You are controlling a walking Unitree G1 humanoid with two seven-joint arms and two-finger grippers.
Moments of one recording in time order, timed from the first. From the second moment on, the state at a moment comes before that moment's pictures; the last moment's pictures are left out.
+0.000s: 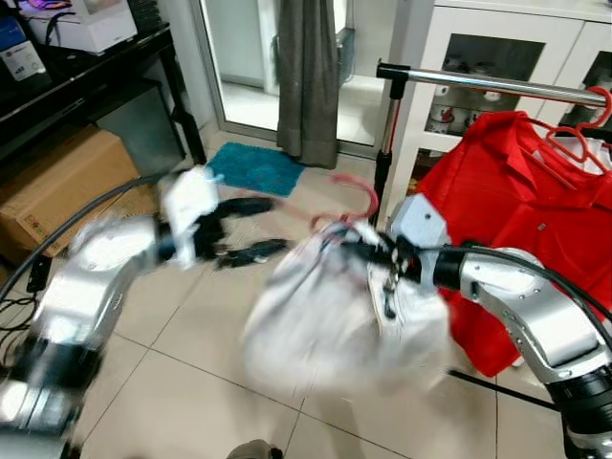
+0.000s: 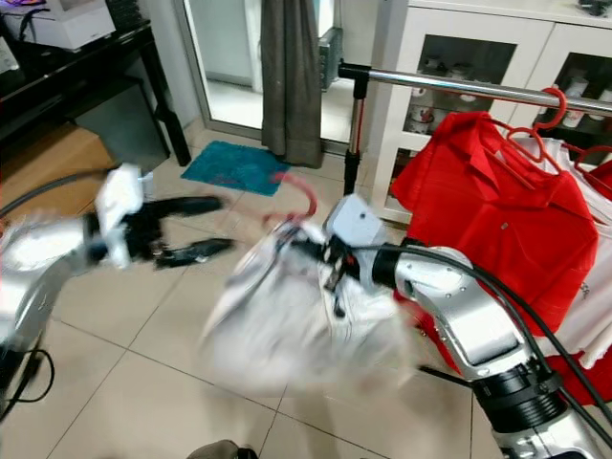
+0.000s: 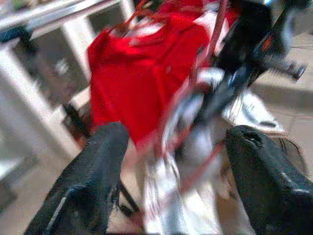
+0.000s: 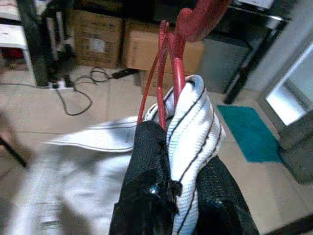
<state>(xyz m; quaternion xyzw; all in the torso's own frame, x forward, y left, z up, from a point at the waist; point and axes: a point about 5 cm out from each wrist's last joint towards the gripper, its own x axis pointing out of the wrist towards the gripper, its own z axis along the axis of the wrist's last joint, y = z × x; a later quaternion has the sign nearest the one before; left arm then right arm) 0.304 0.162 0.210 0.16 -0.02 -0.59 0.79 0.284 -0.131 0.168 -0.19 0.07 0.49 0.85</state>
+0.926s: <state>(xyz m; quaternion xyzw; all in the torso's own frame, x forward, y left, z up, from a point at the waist) 0.338 0.129 0.185 0.21 0.07 -0.68 0.70 0.271 -0.141 0.188 -0.25 0.08 0.59 0.77</state>
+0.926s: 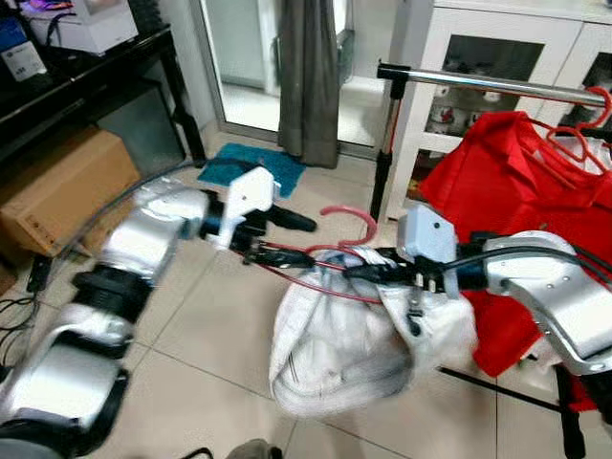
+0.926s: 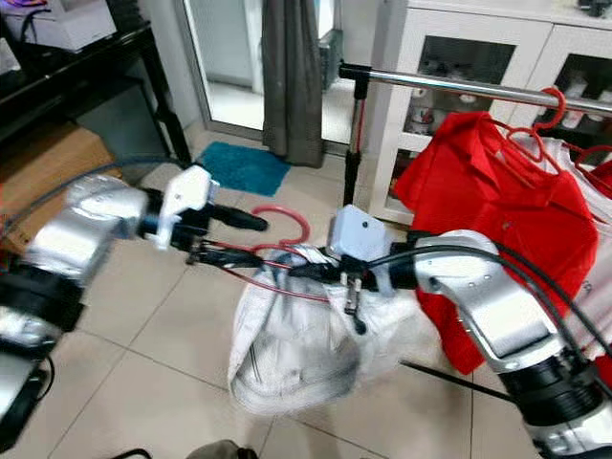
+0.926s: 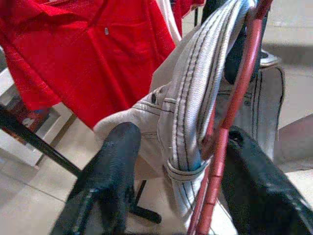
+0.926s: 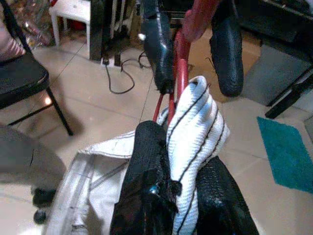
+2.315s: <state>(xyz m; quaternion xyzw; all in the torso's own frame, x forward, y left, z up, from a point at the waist) 0.328 0.125 0.169 0.21 0.10 -0.72 0.66 0.271 -0.133 0.180 -0.23 0.10 0.59 0.77</state>
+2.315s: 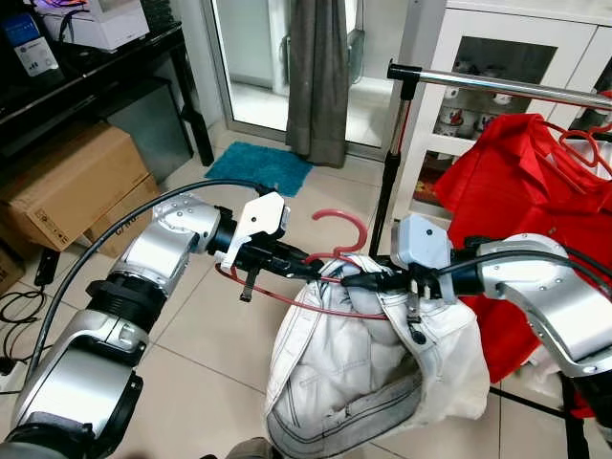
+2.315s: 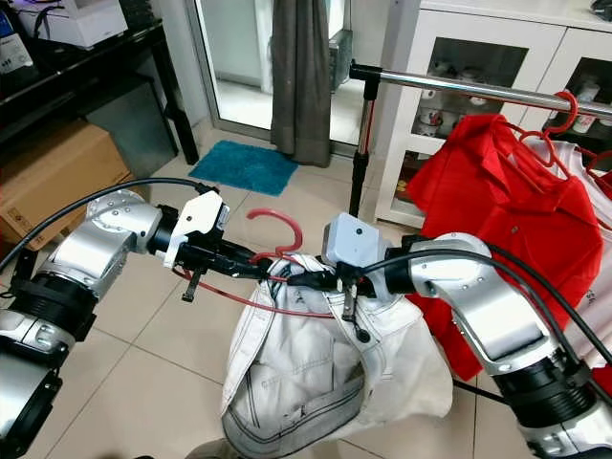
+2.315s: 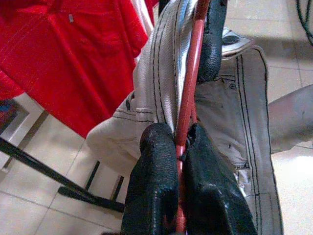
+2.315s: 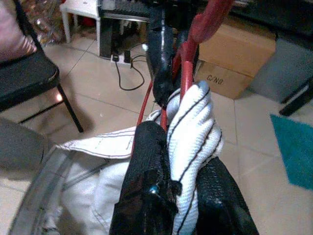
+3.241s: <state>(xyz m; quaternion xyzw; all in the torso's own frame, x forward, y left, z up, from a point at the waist) 0.340 0.138 0.155 0.20 0.15 -0.61 0.75 0.257 -0.148 0.177 -0.29 0.12 0.45 0.83</state>
